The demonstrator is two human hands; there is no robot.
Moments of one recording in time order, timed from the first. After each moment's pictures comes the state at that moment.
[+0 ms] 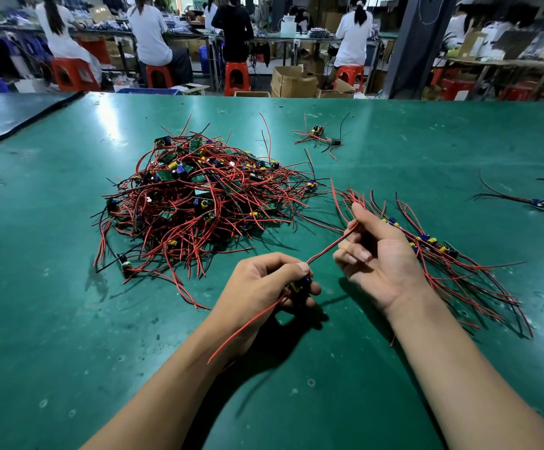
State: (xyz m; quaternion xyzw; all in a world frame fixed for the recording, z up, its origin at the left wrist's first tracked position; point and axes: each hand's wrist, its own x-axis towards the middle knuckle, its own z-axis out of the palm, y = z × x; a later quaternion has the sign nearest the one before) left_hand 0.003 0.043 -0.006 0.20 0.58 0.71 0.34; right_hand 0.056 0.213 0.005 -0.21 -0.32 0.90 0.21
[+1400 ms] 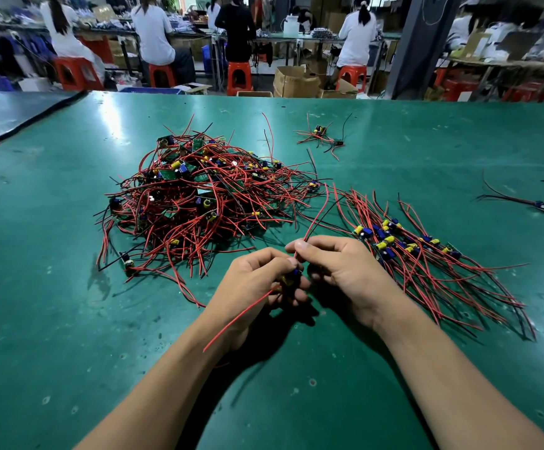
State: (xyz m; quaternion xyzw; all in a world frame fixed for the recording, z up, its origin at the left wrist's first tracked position) left_hand -0.008 0.041 -0.012 0.16 0.57 0.73 0.35; right_hand 0.060 0.179 -0.006 -0.19 -0.61 0.76 0.10
